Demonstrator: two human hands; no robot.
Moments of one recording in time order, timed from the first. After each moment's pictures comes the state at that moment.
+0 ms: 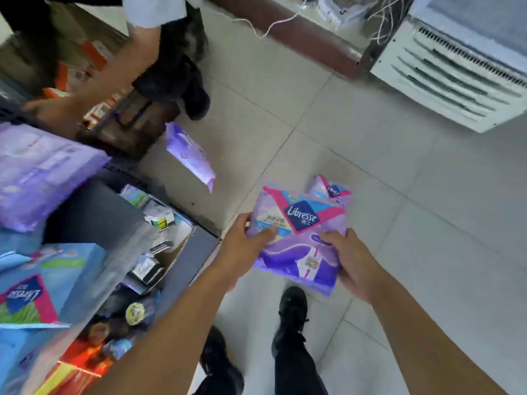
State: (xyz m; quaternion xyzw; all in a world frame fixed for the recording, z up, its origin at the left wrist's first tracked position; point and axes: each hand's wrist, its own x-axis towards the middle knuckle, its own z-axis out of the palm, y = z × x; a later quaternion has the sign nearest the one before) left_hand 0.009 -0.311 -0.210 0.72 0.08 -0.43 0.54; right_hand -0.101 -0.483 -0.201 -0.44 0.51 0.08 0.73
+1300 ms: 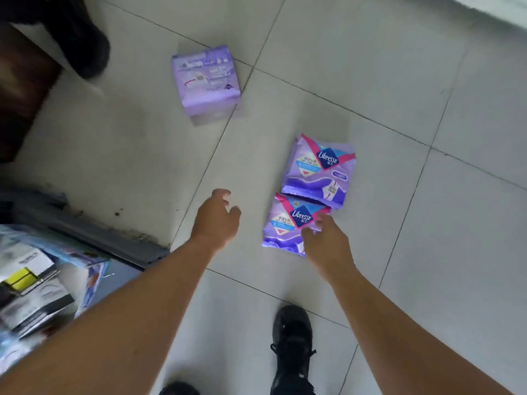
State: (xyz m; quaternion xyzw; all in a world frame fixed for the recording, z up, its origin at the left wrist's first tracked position) left_hand 0.079 -0.422 -0.514 0.87 -0.07 -0.40 0.26; right_hand -0.080 -0.547 -0.494 -0.69 0.56 0.14 0.44
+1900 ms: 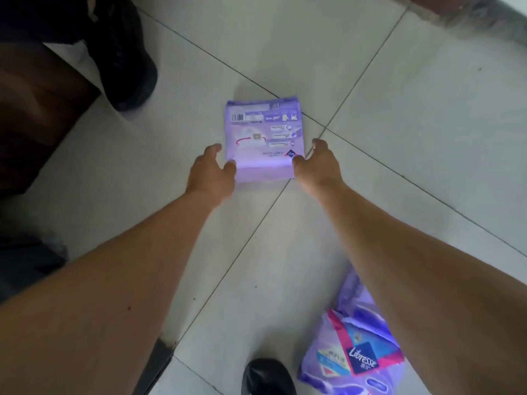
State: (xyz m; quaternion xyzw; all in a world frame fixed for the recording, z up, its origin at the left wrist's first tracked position) left_hand 0.352 -0.502 -0.623 0.91 0.02 -0.29 0.29; right_hand 0.277 -0.669 -0.632 -0.77 0.44 0.12 0.45
